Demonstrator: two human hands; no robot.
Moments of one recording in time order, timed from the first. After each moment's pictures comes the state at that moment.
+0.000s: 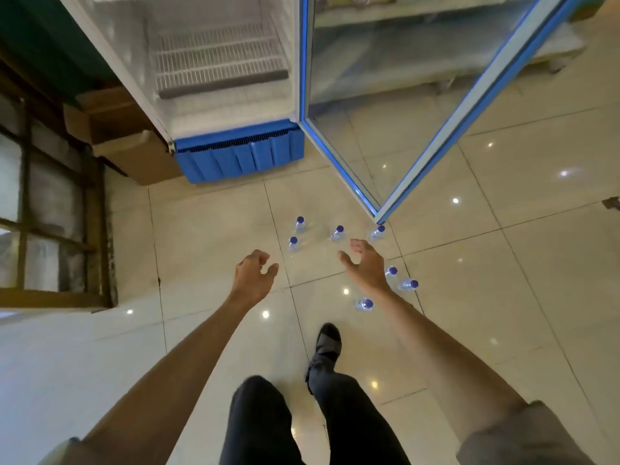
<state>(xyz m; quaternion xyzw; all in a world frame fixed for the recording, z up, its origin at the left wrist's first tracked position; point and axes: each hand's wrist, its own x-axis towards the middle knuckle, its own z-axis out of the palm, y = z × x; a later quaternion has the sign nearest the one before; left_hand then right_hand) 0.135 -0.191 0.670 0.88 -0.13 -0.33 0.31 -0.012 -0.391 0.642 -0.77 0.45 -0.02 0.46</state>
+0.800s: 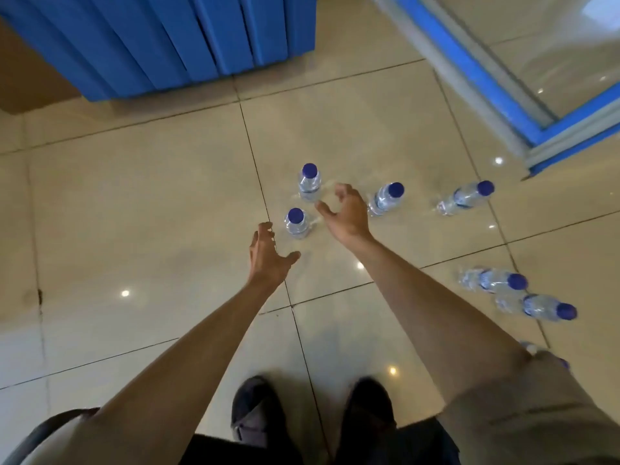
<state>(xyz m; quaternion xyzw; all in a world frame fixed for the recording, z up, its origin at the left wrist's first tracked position) 0.228 -0.306 0.088 0.88 -0.09 -0.32 0.35 0.182 -0.481 0.077 -0.78 0.43 -0.02 0.46</state>
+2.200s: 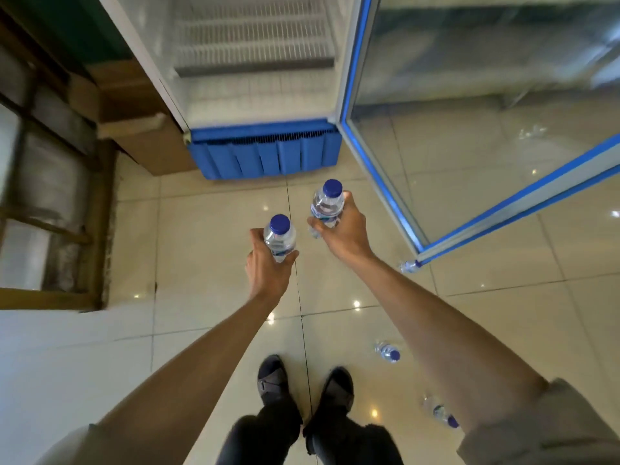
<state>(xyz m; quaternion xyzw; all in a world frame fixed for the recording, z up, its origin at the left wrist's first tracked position) 0.228 -0.266 0.562 0.87 -0.04 -0.16 0.46 0.200 -0.433 0.567 -0.79 0.31 -0.09 0.53</state>
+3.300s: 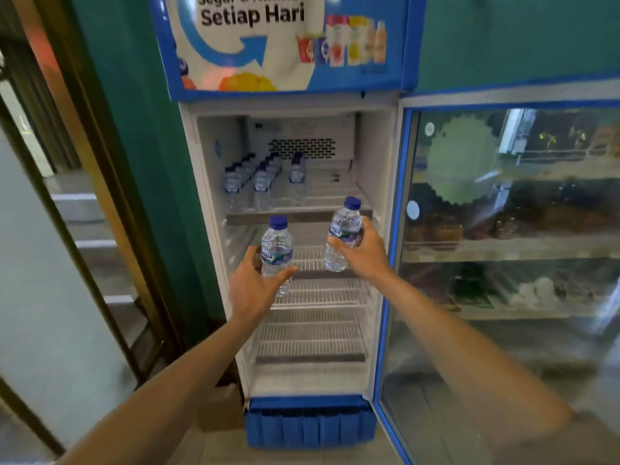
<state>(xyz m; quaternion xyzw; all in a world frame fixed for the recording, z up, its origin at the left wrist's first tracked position) 0.481 -0.305 1.095 0.81 -0.17 0.15 0.53 0.444 -0.526 1.116 -0.78 0.06 -0.30 0.55</state>
